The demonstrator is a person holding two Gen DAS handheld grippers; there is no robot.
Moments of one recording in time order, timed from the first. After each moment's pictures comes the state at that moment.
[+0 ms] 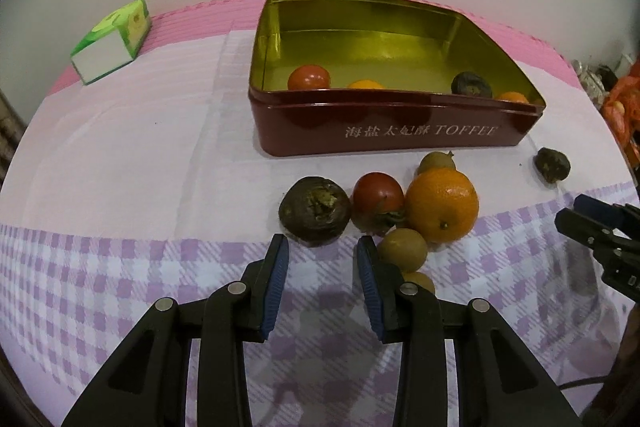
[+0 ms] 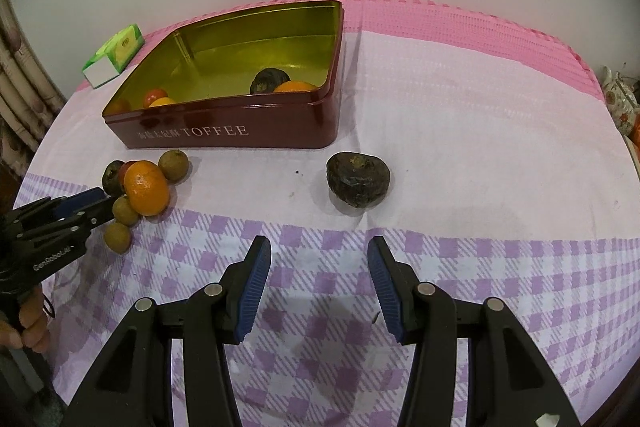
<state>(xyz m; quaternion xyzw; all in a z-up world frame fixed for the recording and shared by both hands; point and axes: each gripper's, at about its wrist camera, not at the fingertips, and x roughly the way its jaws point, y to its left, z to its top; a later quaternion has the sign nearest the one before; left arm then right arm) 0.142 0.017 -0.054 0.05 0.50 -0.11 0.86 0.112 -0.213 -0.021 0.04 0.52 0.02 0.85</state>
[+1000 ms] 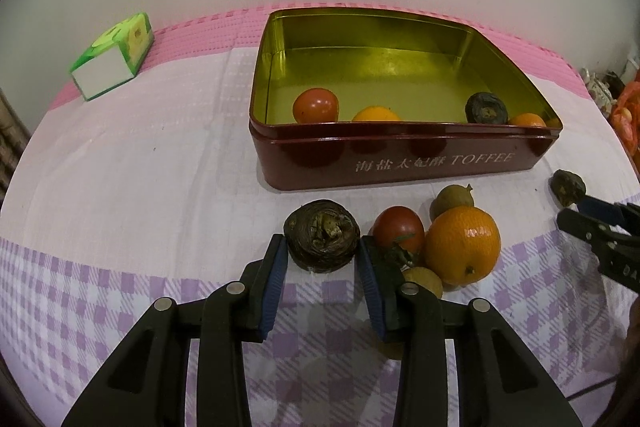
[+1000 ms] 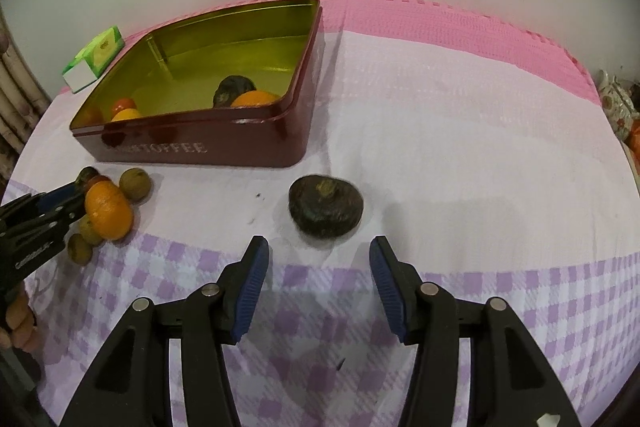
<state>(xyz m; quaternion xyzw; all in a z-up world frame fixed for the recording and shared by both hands) 0.158 0.014 -0.057 0.05 0.48 -0.10 0.87 0.136 -0.228 -0.036 0.02 0.52 0.00 0.85</state>
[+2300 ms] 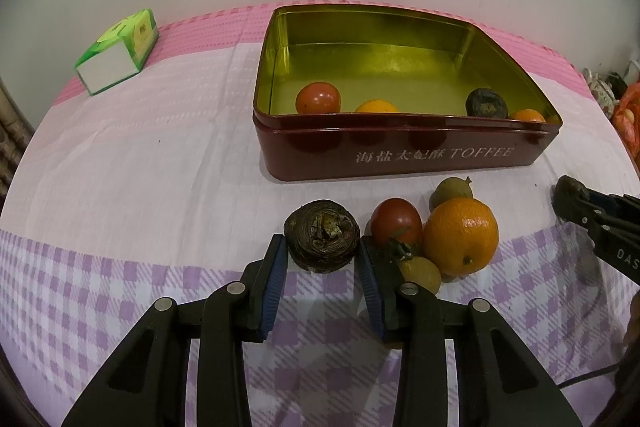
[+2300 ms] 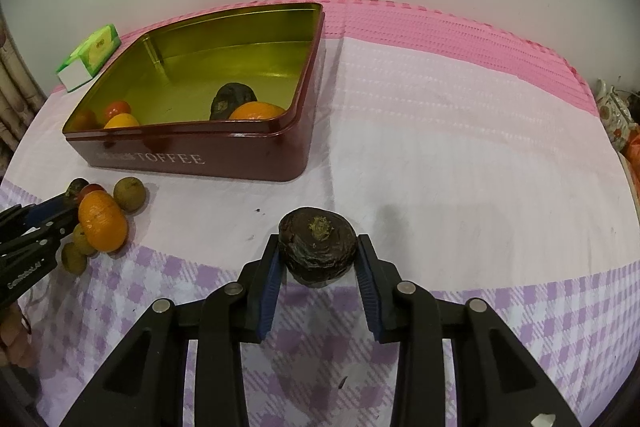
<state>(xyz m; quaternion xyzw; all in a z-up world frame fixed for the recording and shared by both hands) 0.153 0.018 -0.056 0.05 0.48 -0.10 0.87 0.140 -0.221 -0.035 0.01 0.52 0.00 0.86</state>
